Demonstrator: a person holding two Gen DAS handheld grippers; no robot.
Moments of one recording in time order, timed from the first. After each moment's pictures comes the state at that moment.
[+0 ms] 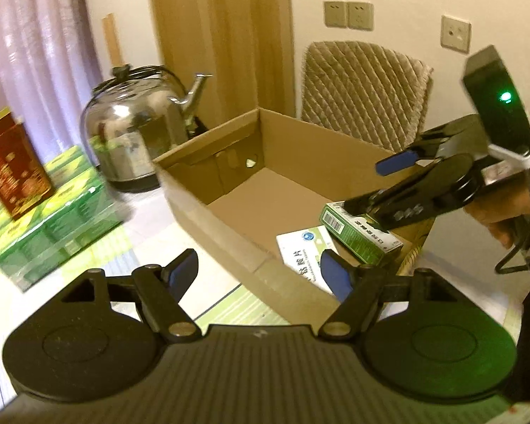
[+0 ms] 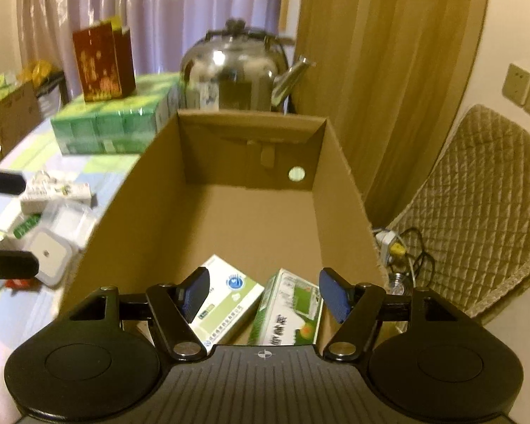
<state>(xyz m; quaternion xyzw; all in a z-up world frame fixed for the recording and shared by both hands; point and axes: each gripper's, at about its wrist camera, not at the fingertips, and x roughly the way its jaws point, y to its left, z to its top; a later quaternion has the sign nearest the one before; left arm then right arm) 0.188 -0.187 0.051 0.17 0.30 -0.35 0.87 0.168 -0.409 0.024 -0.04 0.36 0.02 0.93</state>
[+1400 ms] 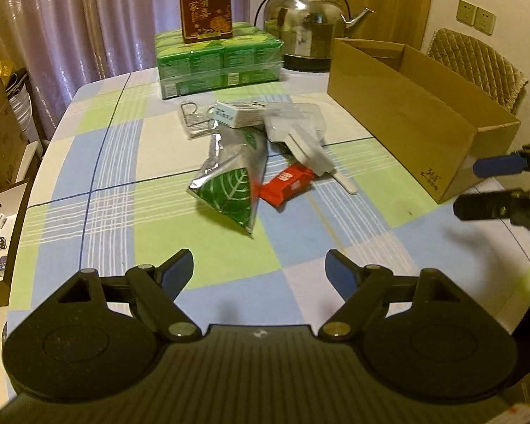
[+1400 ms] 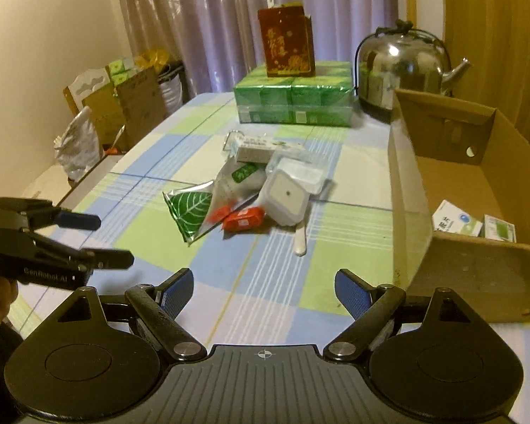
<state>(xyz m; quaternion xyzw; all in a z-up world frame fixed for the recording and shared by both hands) 0.093 0.032 -0.002 0.07 0.40 -0.17 0.90 0.058 -0.222 0.001 0.00 0.38 0.19 0.91</state>
